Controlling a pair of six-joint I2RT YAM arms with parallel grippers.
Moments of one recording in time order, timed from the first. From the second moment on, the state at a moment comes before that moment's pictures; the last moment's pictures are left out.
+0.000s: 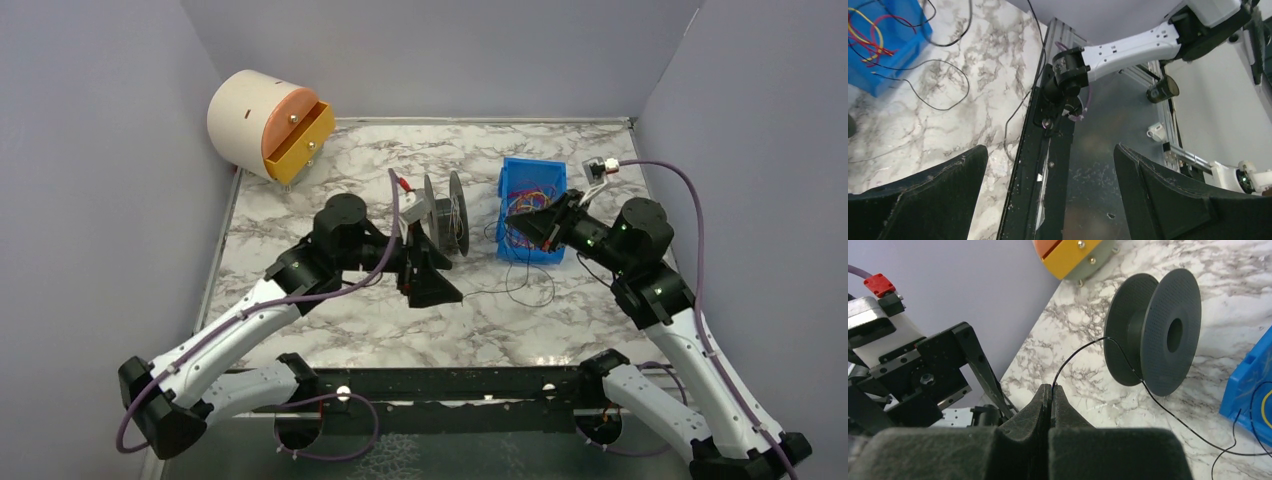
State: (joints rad) left arm -0.74 0.97 0.97 -0.18 0.79 -0.42; right arm 0.40 0.76 0.90 -0.21 -0.42 0.63
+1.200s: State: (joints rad) left arm -1.06 1.30 1.00 -0.12 0.54 -0.29; right arm 0.40 0.71 0.80 -0.13 -0.55 0.64
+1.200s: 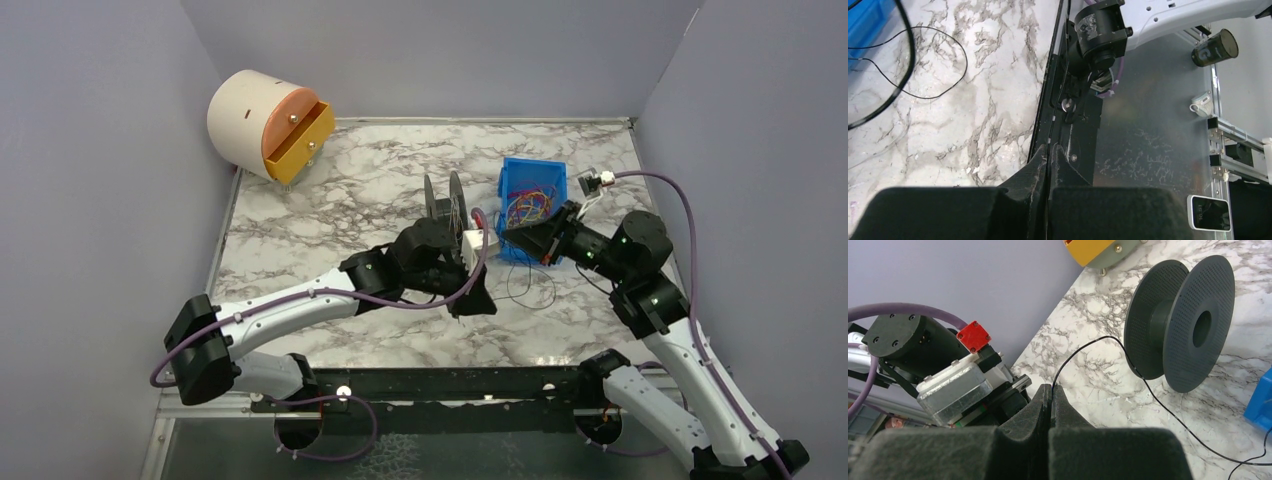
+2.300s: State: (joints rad) left arm -1.06 0.92 0.99 -0.32 0.44 -0.27; right arm 0.40 0.53 0.75 -0.36 -0.34 0.56
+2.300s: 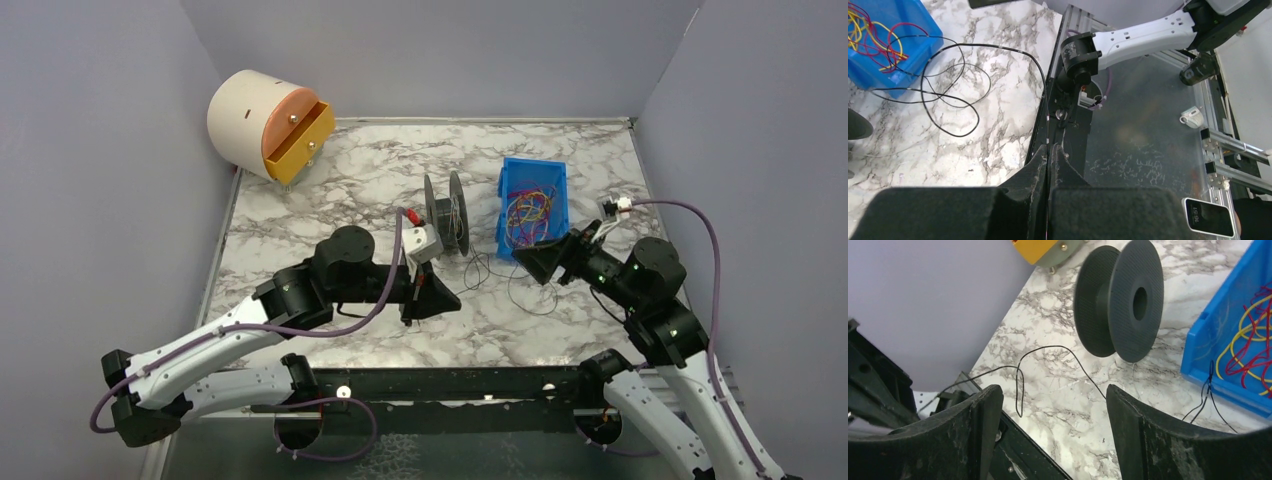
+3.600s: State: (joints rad) left arm -1.06 0.91 1.07 -0.46 0.48 -0.28; right arm 0.45 0.73 0.70 0.42 -1.25 0.15
